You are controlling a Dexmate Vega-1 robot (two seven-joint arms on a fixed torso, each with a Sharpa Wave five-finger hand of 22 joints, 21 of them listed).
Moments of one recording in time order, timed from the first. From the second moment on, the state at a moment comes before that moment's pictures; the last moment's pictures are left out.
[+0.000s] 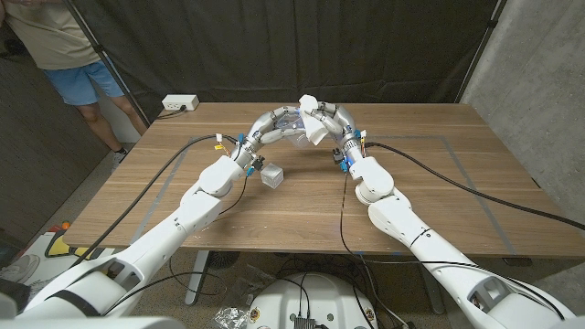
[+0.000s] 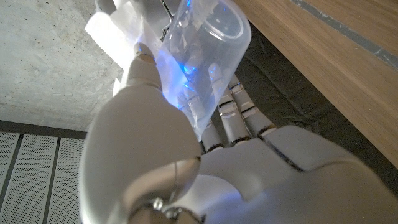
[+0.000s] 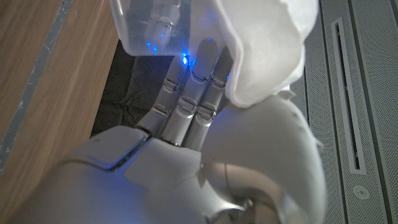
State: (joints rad) left arm 0.75 0.50 0.52 -1.31 -0.32 -0.62 -0.14; left_hand 1.19 0.08 0.06 -0.15 0.18 0.48 -0.07 0.61 0.22 0.67 -0.20 0.38 0.28 0.83 -0.02 0.19 0.29 0.37 -0.04 0.70 0.20; right arm -0.85 -0.32 -0.55 -1.53 0.43 0.40 -0.10; right_hand 1.29 0.11 0.11 -0.13 0.29 1.12 -0.06 0.26 0.25 1.17 -0.08 0.66 0.54 1.04 -0.17 0.87 0.82 0.40 -0.04 1.21 0.31
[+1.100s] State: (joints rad) left arm 0.74 0.47 0.50 -1.28 -0.33 -0.68 -0.11; left_hand 1.19 0.08 0.07 -0.16 0.18 0.48 -0.07 0.61 0.22 0.66 -0.20 0.38 0.29 0.84 -0.03 0.20 0.29 0.37 -0.04 0.71 0.20; right arm -0.90 -0.34 -0.55 -1.58 0.47 0.32 -0.13; right_hand 1.29 0.11 0.10 -0.12 0.29 1.12 -0.06 0.25 0.25 1.17 -0.08 0.65 0.54 1.05 -0.18 0.86 0.83 0.40 -0.04 1.26 0.25
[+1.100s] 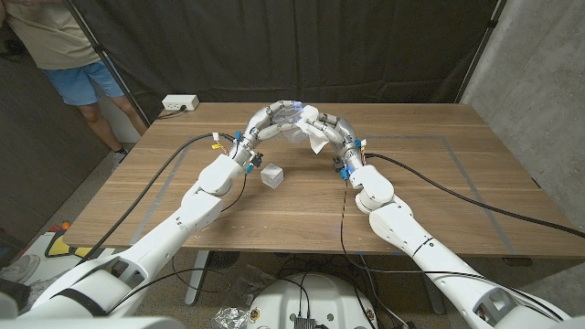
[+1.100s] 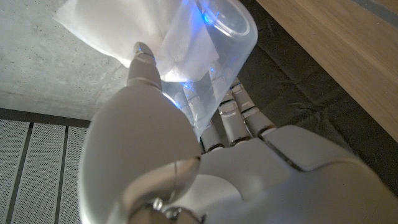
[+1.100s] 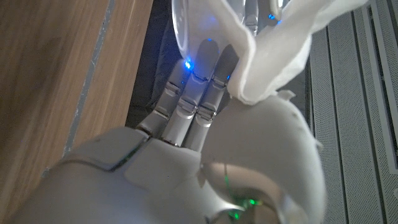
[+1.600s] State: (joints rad) left arm 0.74 0.47 0.50 -1.28 -0.32 -0.68 -0.11; left_hand 1.19 0.08 0.07 -0.16 0.18 0.48 -0.07 0.61 0.22 0.66 -0.20 0.38 0.29 0.85 -0.03 0.20 0.29 0.36 -0.04 0.72 0.20; right arm -0.92 -0.38 -0.55 -1.60 0.45 0.25 -0.17; right_hand 1.29 0.11 0.10 -0.13 0.29 1.12 -0.06 0.25 0.26 1.18 -0.08 0.64 0.55 1.06 -0.18 0.85 0.84 0.38 -0.04 1.27 0.23
